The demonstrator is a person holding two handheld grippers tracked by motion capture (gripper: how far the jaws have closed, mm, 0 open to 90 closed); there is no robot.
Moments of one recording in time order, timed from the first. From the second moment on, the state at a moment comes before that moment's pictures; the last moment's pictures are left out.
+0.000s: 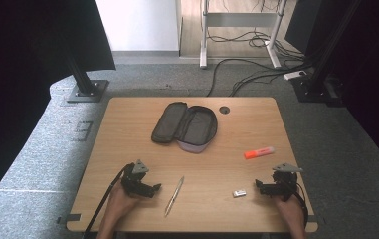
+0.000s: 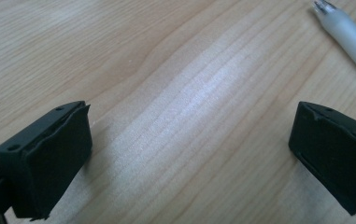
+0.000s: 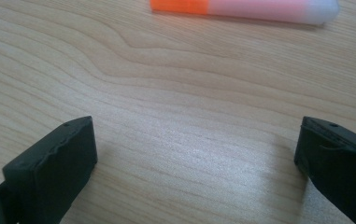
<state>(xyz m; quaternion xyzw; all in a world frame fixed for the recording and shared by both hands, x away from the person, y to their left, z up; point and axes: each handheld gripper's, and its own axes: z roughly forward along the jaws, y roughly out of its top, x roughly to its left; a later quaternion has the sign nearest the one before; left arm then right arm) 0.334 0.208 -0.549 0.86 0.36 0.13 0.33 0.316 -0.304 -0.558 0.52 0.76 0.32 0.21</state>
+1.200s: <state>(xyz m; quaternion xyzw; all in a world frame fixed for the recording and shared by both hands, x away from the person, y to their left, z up) 0.333 0.205 -0.536 0.86 0.36 0.13 0.34 0.317 -0.302 -0.558 0.50 0.77 0.33 0.21</state>
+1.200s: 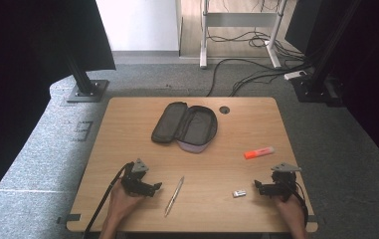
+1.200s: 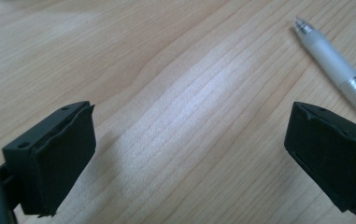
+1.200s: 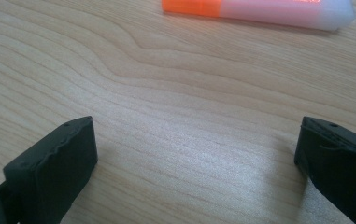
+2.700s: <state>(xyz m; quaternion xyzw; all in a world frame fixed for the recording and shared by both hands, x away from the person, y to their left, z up) 0.385 0.143 -0.491 0.88 0.29 0.09 0.36 0.317 -0.302 -0.558 0.50 0.77 0.33 0.21</state>
